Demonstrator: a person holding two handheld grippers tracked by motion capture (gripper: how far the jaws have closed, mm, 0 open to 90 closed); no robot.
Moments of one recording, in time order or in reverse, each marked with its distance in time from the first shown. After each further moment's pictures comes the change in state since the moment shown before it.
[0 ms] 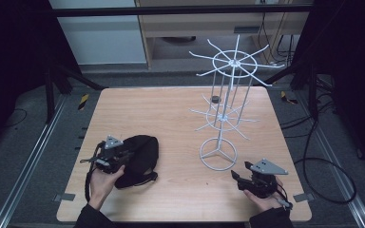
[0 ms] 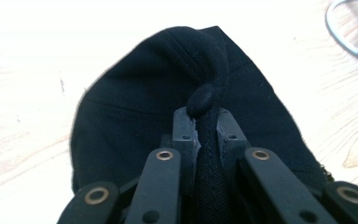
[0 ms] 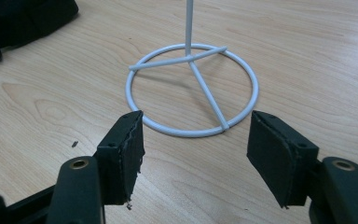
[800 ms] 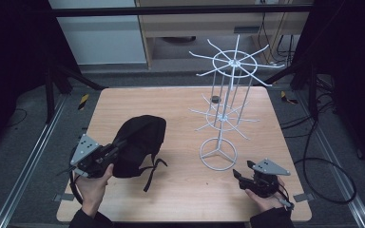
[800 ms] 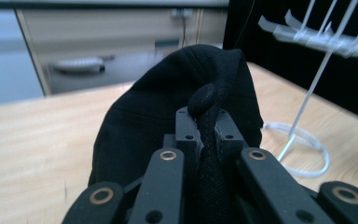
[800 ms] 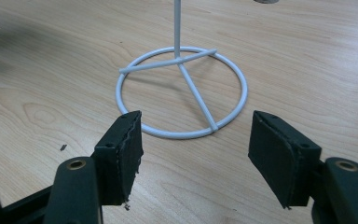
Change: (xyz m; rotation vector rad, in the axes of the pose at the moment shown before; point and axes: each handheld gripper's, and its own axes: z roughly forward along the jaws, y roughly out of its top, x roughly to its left) left arm -0.021 0.016 -0.084 -0.497 -0.077 -0.006; right arm -0.005 -0.002 0.000 -0.020 -0.024 0.002
